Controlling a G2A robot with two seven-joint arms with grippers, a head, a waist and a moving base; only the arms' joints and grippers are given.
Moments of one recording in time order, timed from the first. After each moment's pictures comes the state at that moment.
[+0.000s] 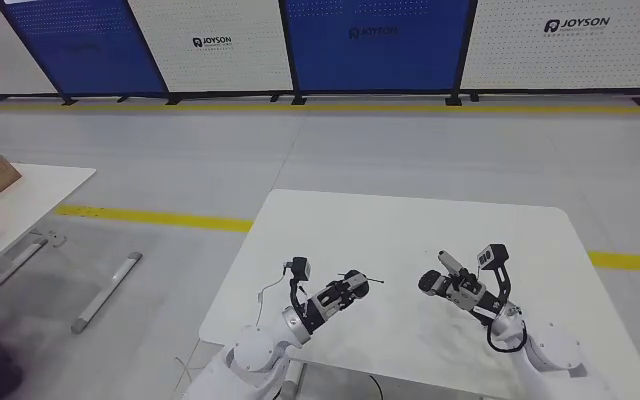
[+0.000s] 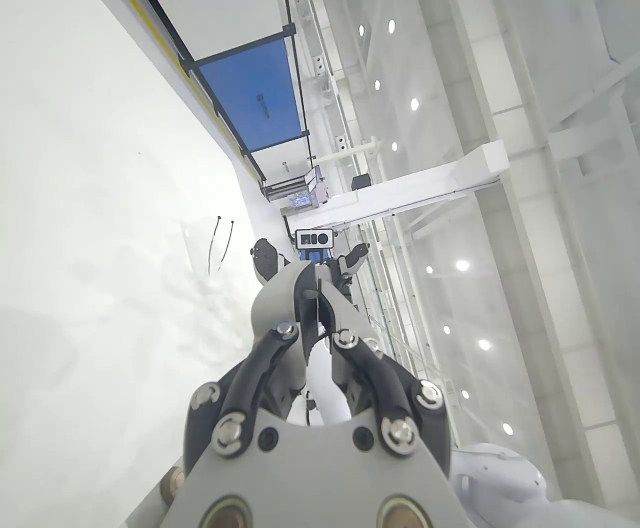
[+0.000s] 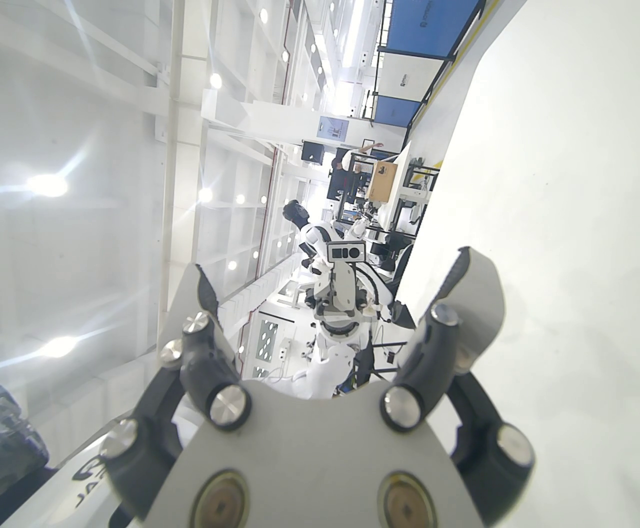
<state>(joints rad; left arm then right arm) 1.64 -1.20 -1.22 -1.74 -0.25 -0.28 -0.38 -1.29 -1.12 1.16 -1.39 0.56 -0.27 0.79</state>
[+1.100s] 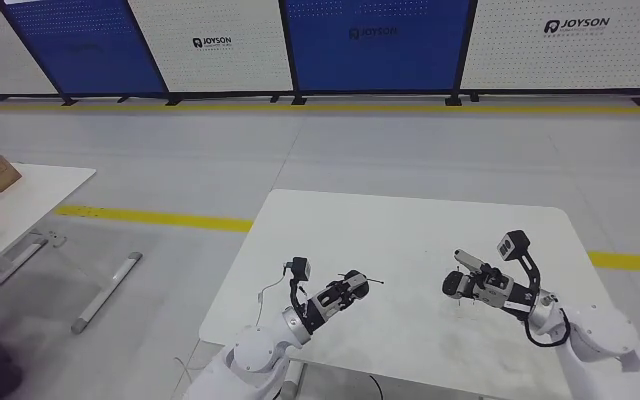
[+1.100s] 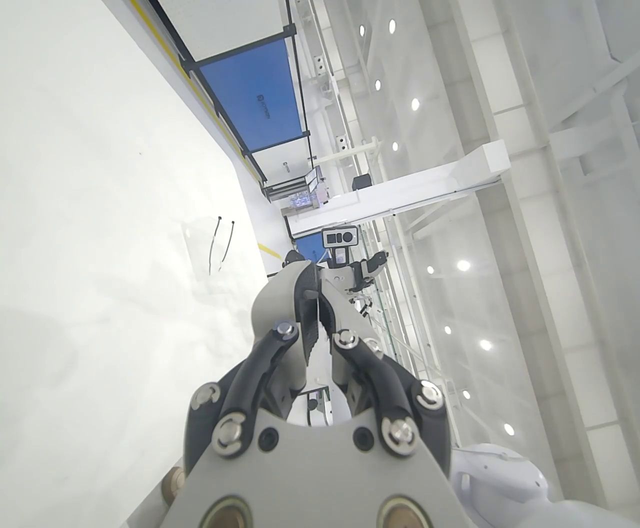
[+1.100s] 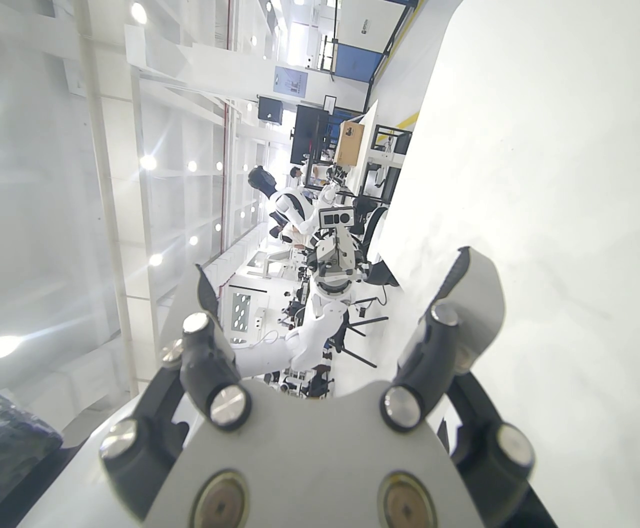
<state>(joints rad) 1.64 -1.20 -1.21 -1.74 -0.25 -0.28 -0.38 -1.28 -1.07 1.34 -1.51 0.45 -0.02 1.02</state>
